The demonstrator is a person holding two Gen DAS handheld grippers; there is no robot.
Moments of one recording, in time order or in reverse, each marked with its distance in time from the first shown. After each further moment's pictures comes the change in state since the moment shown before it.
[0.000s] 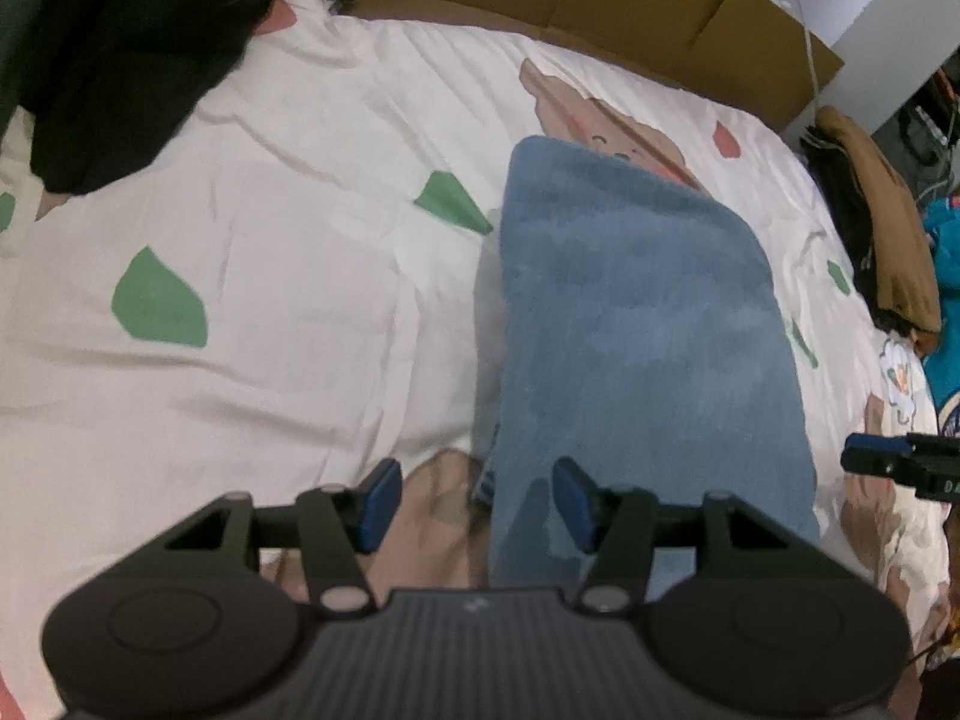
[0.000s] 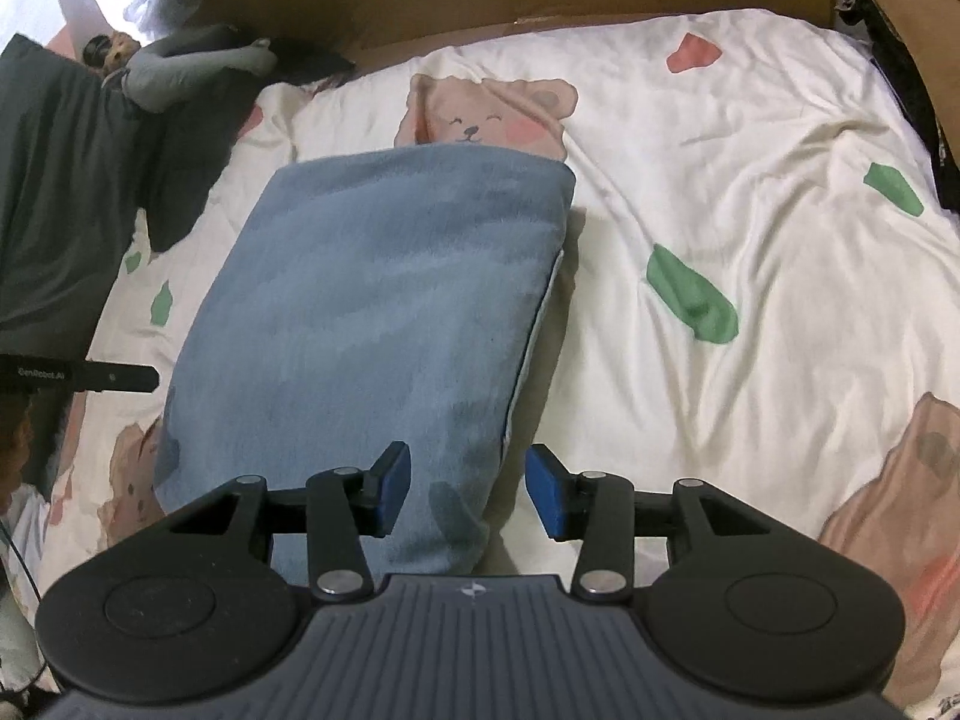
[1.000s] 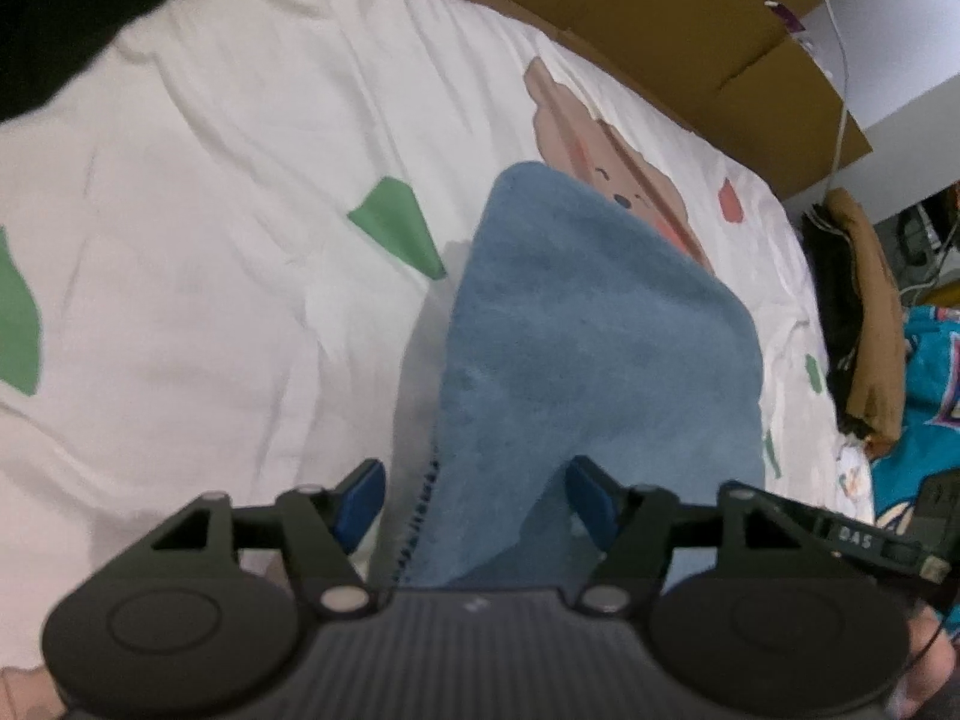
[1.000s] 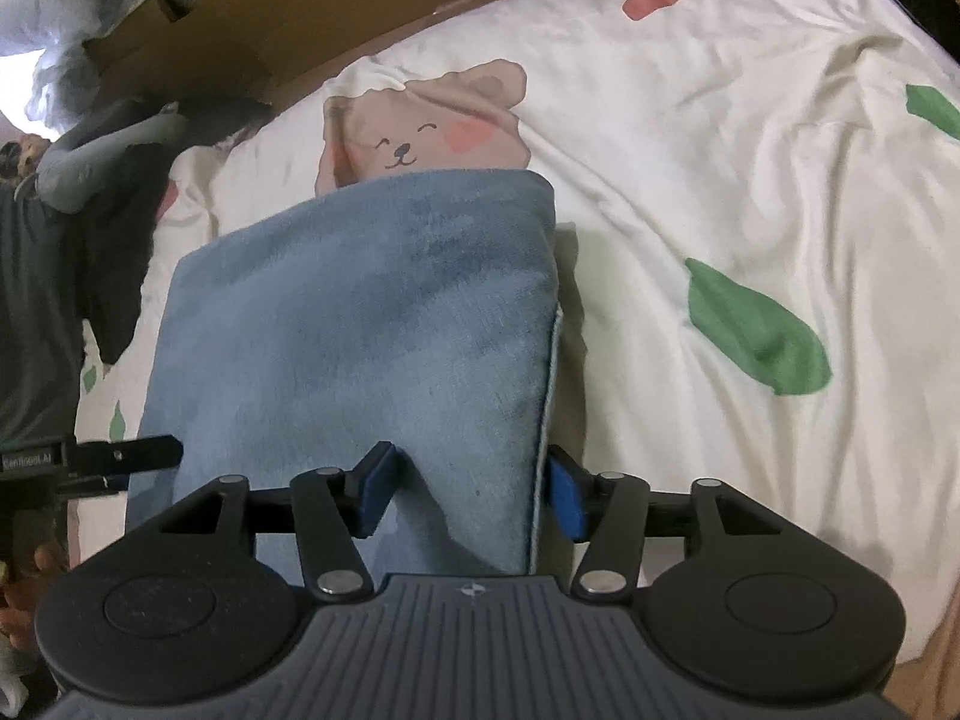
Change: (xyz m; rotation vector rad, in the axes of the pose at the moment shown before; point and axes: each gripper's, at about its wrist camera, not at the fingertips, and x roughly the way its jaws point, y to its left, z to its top) left arm 0.077 0.011 0.046 -0.198 0.039 -0.195; right arm 0.087 -0.016 0.040 0.229 -0.020 0.016
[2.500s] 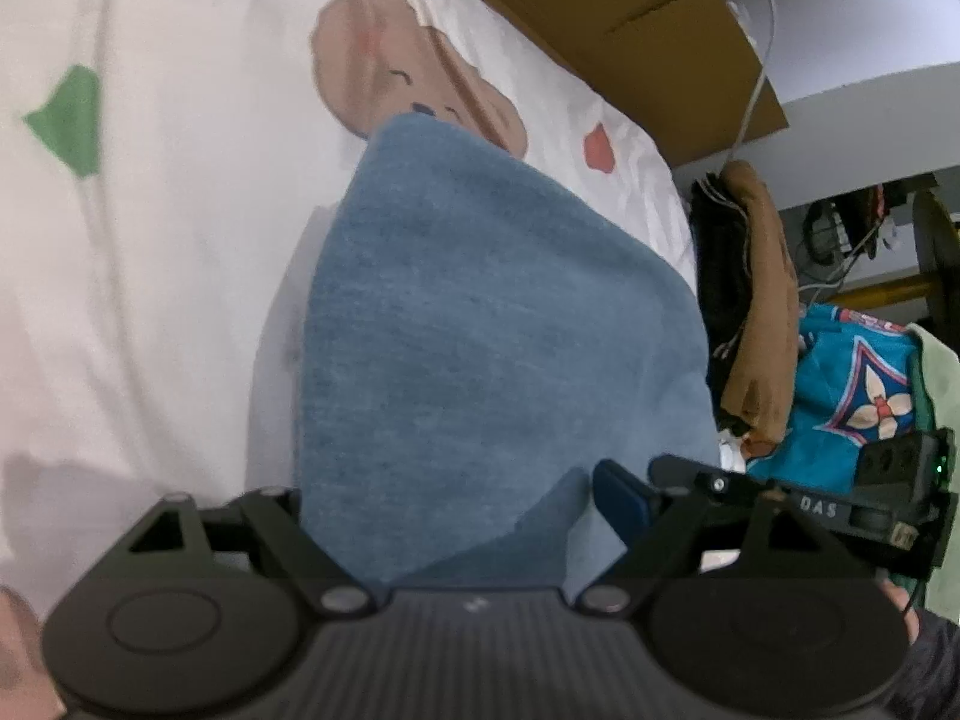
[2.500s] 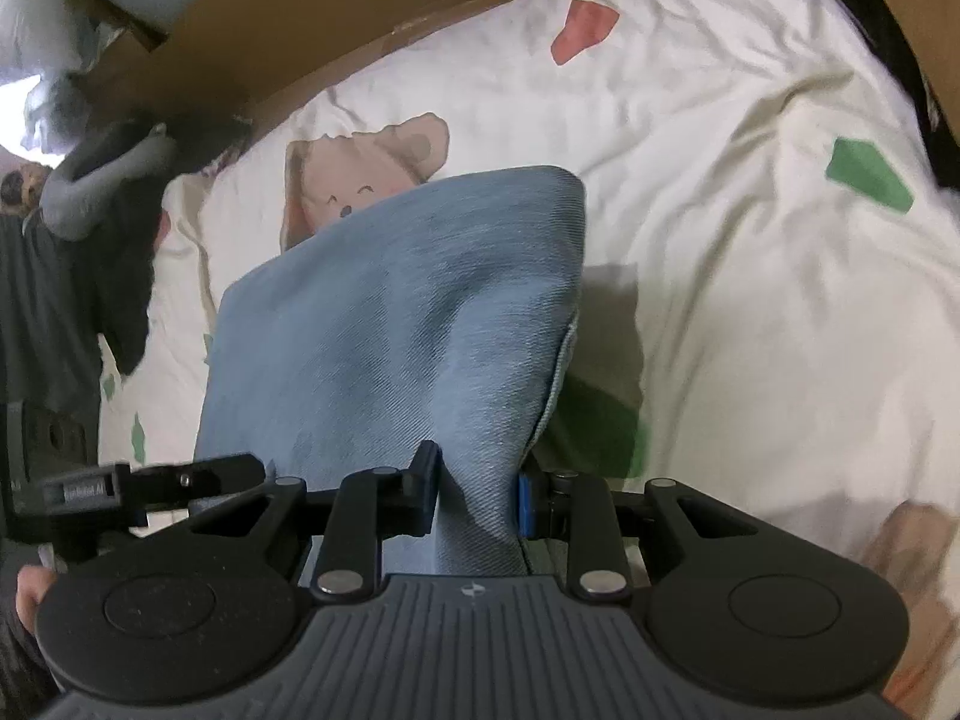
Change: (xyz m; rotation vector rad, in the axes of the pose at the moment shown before) left arm 0.069 -0.097 -0.006 -0.050 0.067 -0.246; right arm -0.058 -0.065 0.063 -0.002 0.119 0.024
